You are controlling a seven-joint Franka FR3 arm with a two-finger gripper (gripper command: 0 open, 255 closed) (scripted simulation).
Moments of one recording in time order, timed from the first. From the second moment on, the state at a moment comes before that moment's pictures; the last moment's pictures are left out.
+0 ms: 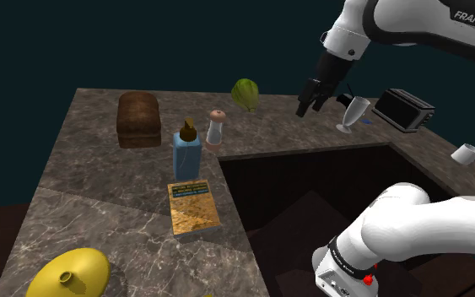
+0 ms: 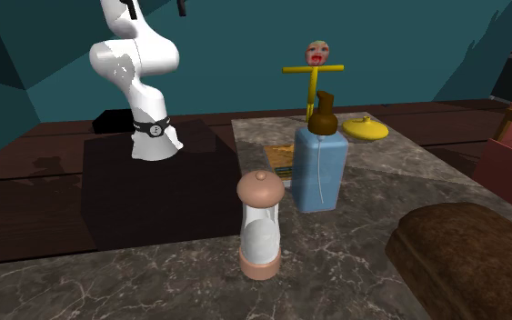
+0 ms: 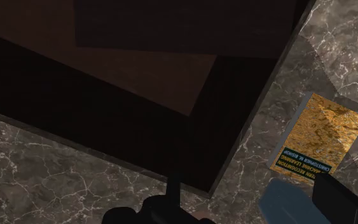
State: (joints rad) arm 0.01 -0.74 0.01 -2.29 0.06 1.58 -0.02
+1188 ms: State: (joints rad) arm 0.00 -0.18 0.14 -2.07 -0.06 1.92 0.14
